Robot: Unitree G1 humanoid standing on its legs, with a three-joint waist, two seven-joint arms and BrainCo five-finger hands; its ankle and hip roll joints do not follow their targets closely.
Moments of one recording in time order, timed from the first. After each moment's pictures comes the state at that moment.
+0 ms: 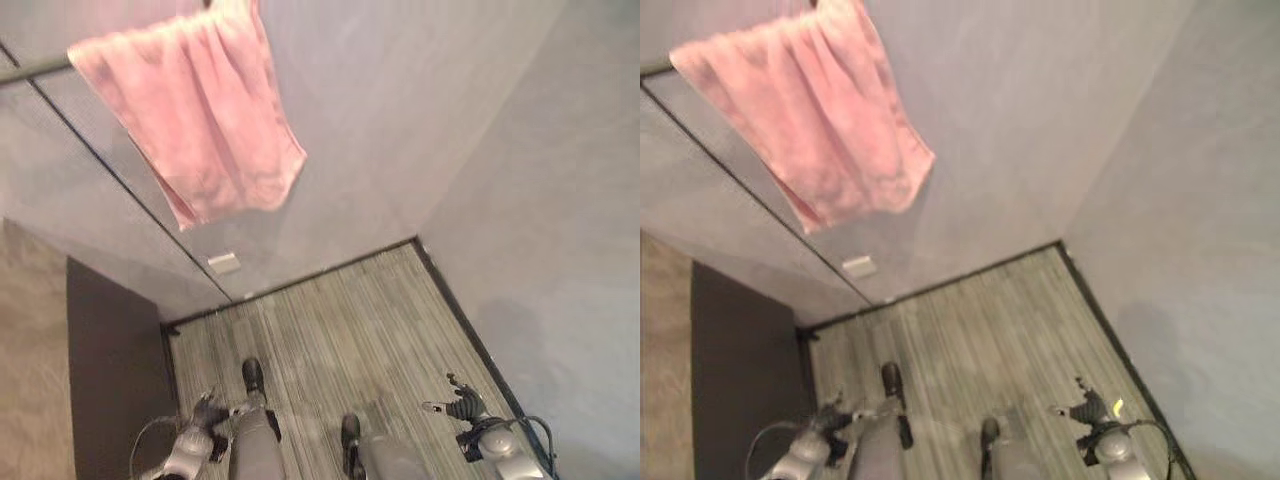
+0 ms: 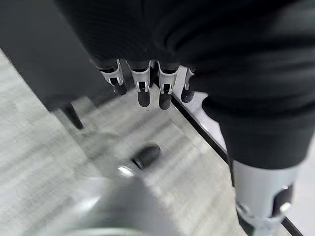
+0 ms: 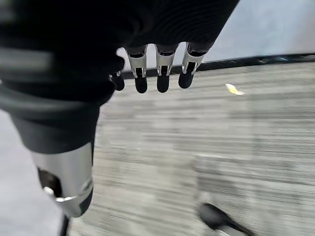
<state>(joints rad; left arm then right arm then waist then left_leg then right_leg) -0.03 0.28 -0.17 1.00 0.00 0.00 0.21 0.07 -0.40 0.18 0.67 -0.09 0.02 -0.08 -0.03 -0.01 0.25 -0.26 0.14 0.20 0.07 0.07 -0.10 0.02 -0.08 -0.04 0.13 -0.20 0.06</state>
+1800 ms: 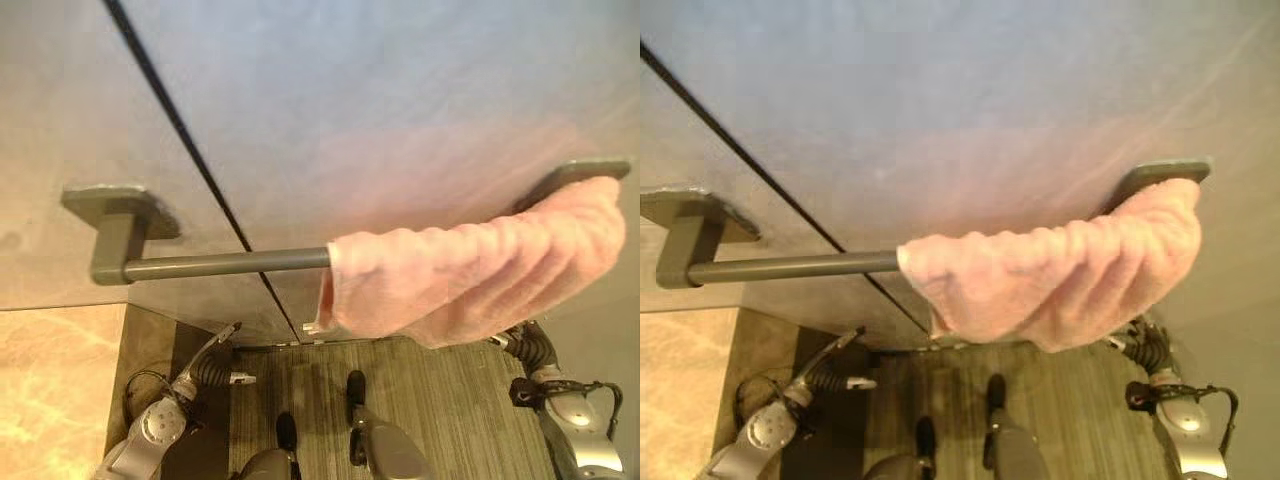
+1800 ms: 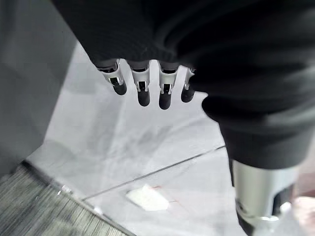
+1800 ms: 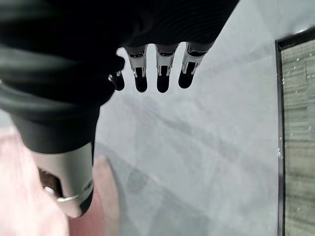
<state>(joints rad) 0.15 0.63 -0.26 0.21 0.10 -0.21 0.02 0.14 -0.57 -0.05 0.29 0.29 -0.15 -0.03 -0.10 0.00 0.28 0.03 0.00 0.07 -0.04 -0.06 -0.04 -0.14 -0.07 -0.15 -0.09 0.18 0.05</state>
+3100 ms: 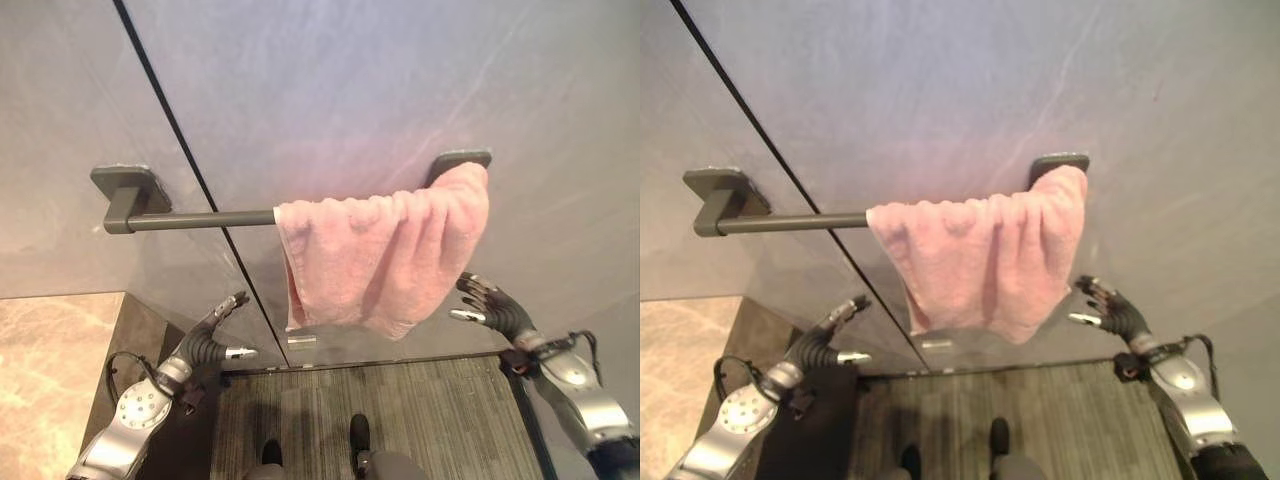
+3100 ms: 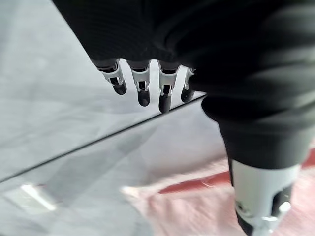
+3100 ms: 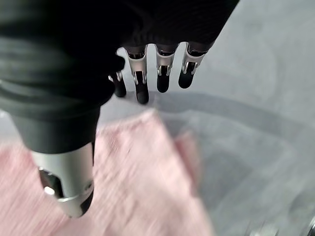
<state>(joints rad) 0.11 0.66 -0.25 0.02 -0.20 -0.21 -0.13 -0.10 -0.81 0.27 0.22 0.56 -0.08 0.18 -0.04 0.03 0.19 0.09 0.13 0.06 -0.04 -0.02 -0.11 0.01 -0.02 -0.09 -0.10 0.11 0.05</state>
